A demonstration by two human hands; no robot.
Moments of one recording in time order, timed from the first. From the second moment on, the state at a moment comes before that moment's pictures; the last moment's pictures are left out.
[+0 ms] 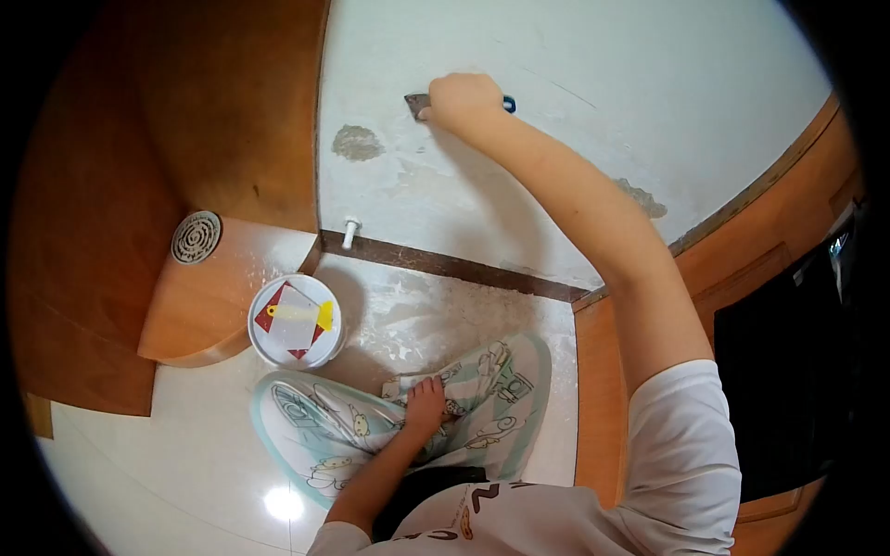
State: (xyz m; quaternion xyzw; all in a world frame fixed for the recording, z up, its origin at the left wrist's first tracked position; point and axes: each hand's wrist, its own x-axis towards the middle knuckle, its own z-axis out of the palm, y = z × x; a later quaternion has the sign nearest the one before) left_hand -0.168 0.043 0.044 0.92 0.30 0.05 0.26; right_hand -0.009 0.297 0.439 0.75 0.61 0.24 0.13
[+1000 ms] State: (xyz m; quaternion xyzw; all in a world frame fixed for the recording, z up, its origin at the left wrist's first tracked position) left_hand -0.173 0.046 0.035 0.91 0.30 0.17 0.22; right_hand -0.045 0.328 0.396 0.69 0.65 0.25 0.20
